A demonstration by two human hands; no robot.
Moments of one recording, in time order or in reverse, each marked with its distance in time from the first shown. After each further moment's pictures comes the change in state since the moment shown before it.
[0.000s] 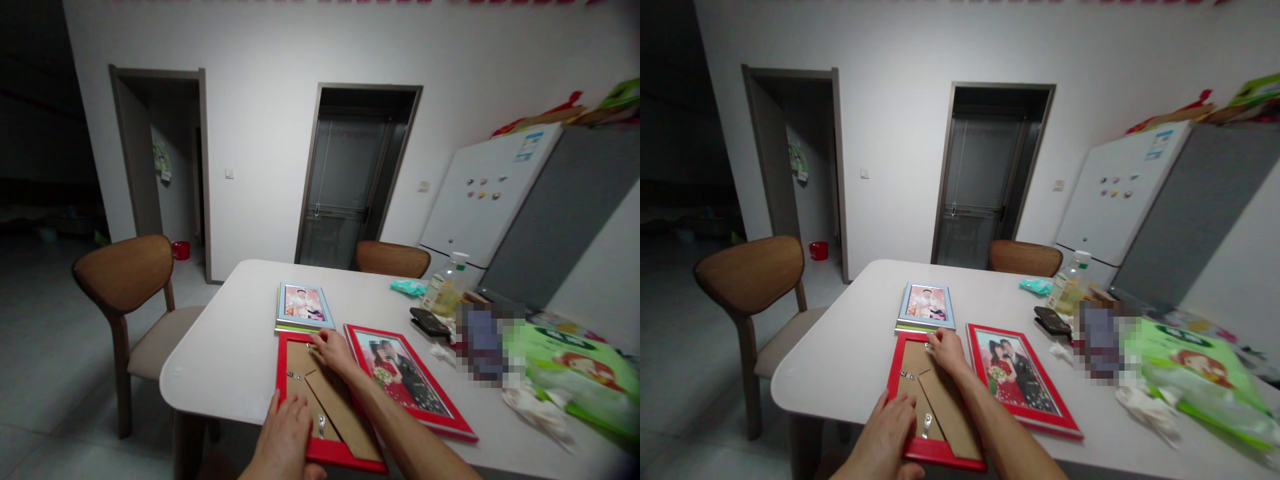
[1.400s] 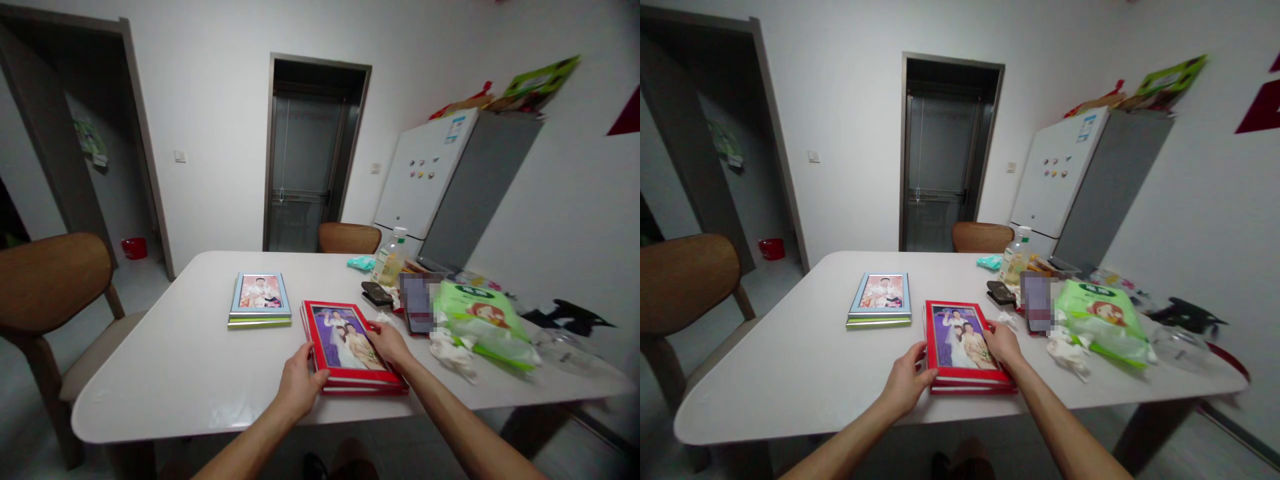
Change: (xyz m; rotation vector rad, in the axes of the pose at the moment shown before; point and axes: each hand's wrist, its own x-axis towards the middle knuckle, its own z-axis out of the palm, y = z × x) left_hand 0.113 0.056 0.049 -0.752 0.165 -0.080; right_hand -0.027 0.176 -0.127 -0.166 0.115 0.377
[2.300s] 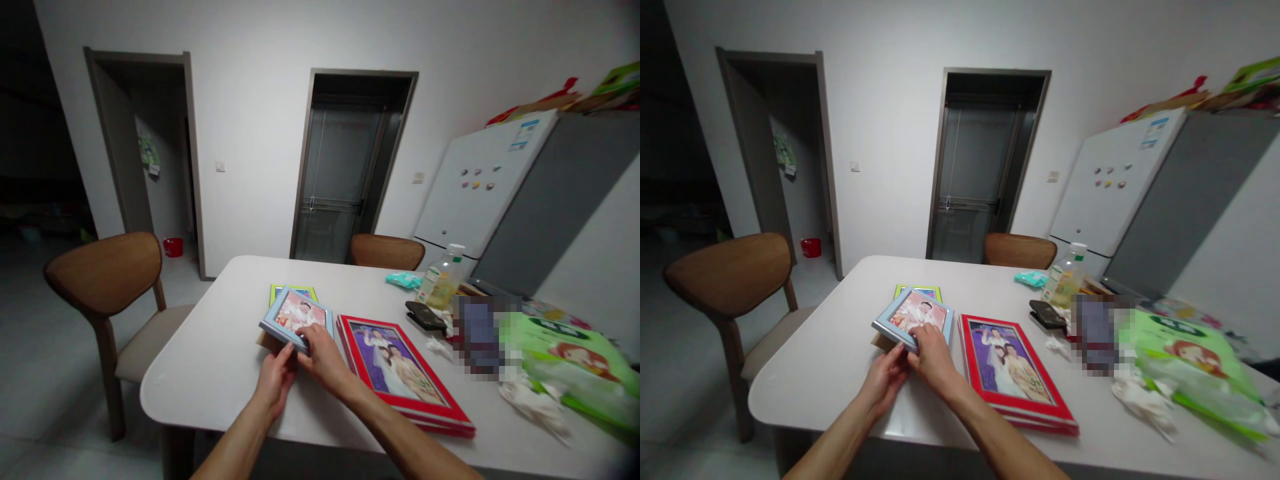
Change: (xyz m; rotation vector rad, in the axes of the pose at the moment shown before) left_hand -0.012 -0.027 -0.091 -0.737 0.380 -0.275; right_hand -0.083 -0.200 0.071 0.100 -0.099 -0.772
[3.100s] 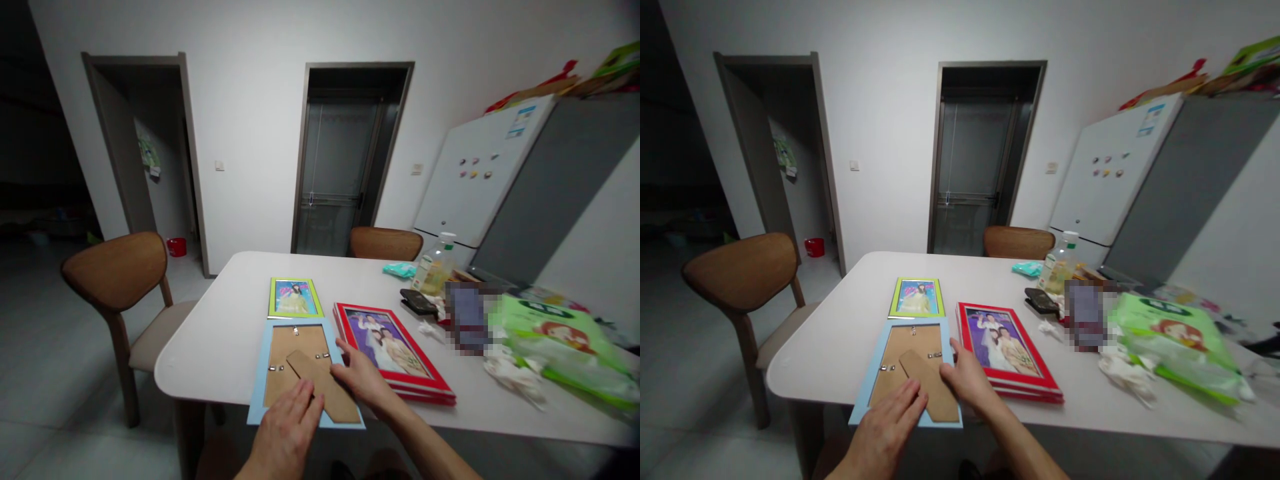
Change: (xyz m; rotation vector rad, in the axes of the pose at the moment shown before) left_hand -0.097 -0.007 -0.029 1.597 -0.455 0.936; right_hand -0.071 0.009 -0.035 0.618 -0.078 0.523
